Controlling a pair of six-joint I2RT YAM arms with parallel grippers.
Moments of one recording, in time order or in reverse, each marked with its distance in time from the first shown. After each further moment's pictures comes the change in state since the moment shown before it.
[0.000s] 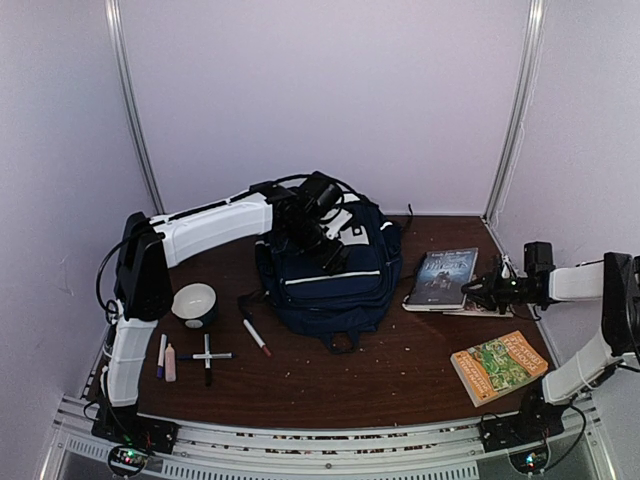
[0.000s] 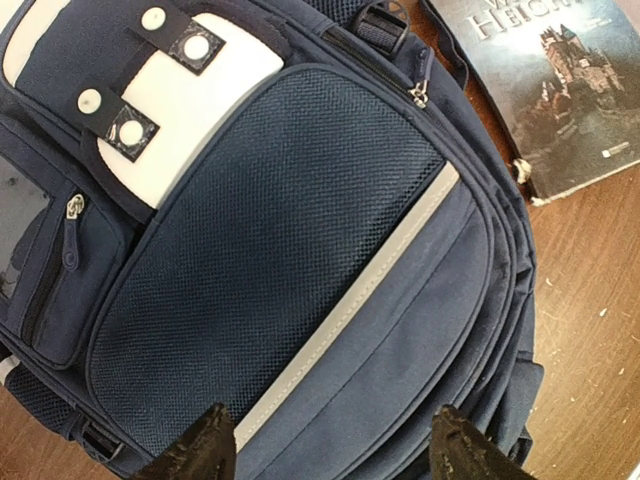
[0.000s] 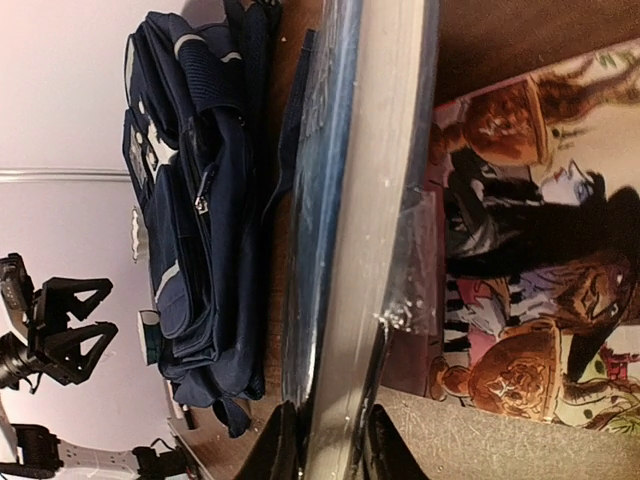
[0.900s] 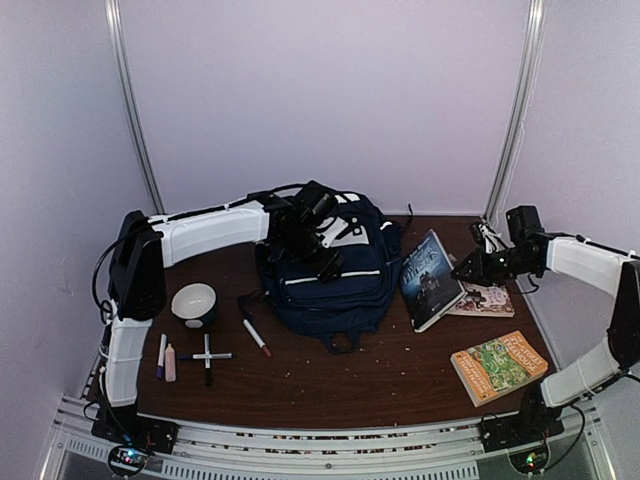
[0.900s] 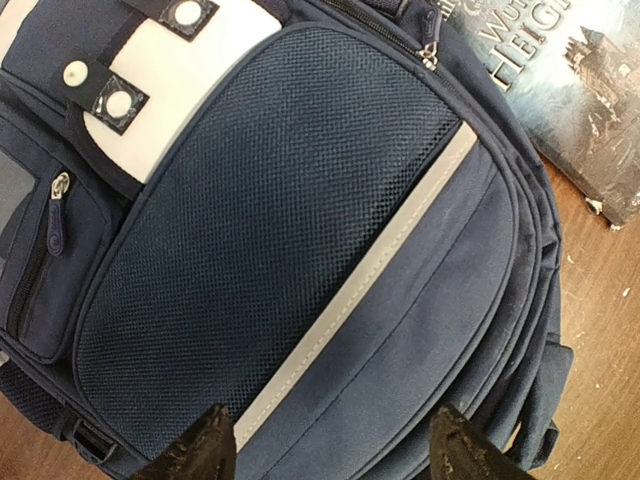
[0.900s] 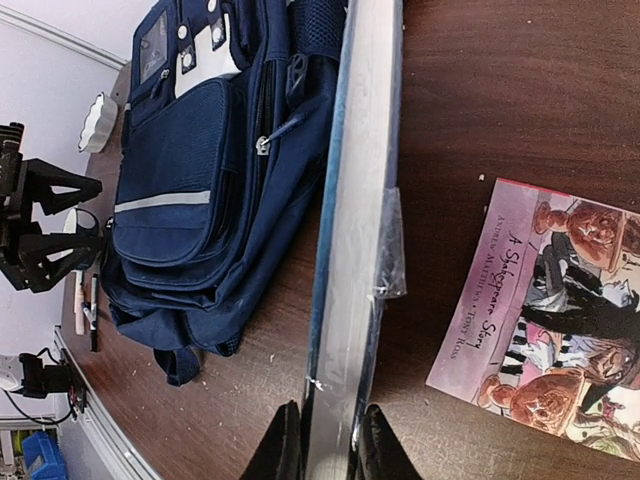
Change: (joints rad) left arm 0.008 -0.041 -0.138 0.089 0.008 0.037; right arm 0.199 -0.067 0.288 -0.417 0.202 -0.407
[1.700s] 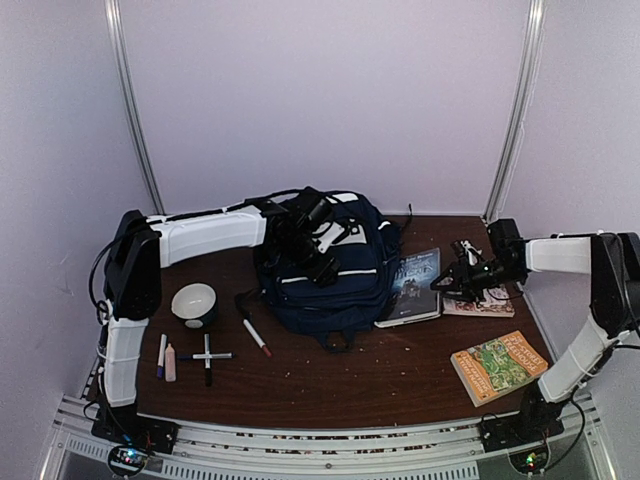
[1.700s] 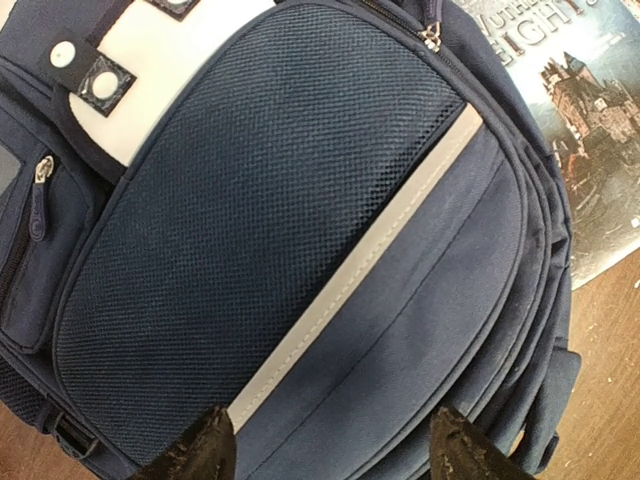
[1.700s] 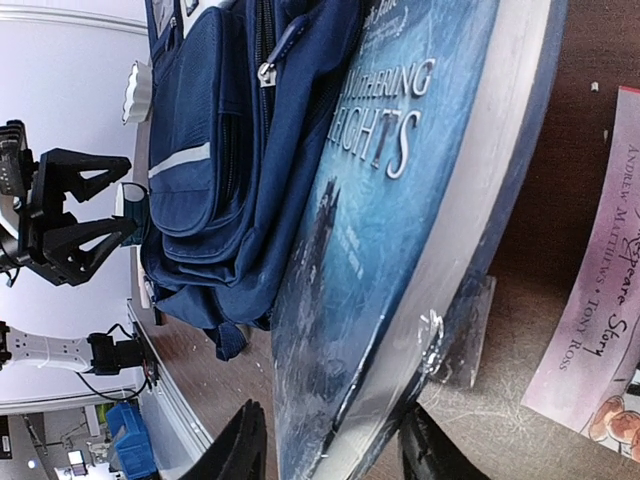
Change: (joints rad) left arm 0.006 -0.027 -0.084 0.050 0.000 0.000; right arm 0.034 0.200 0.000 0.066 -0.208 0.109
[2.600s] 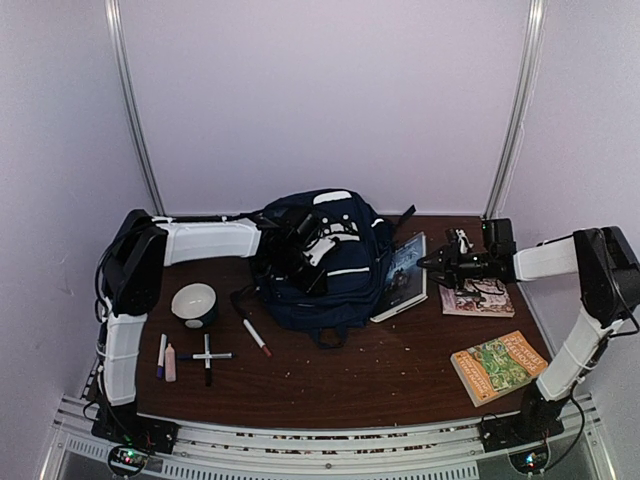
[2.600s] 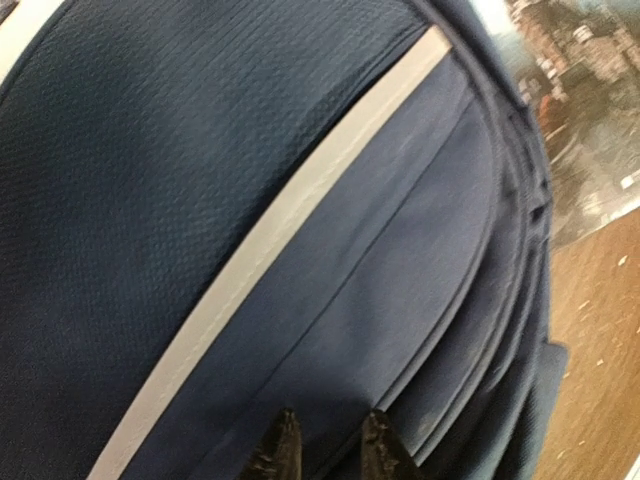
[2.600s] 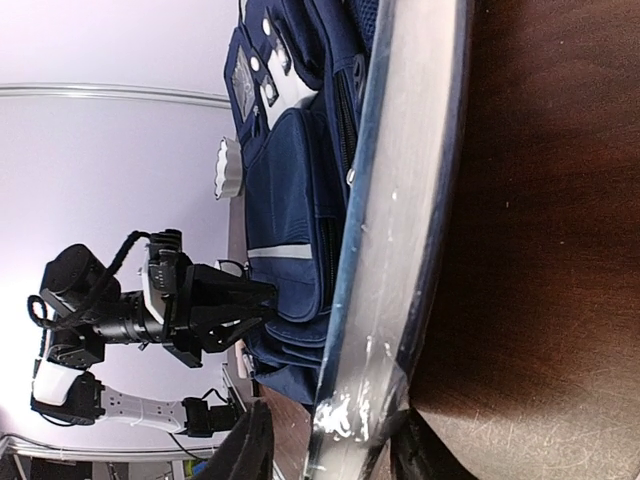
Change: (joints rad) left arm 0.053 -0.001 -0.168 0.135 0.193 -0.037; right arm 0.042 0.087 -0.077 0.605 -0.104 0.508
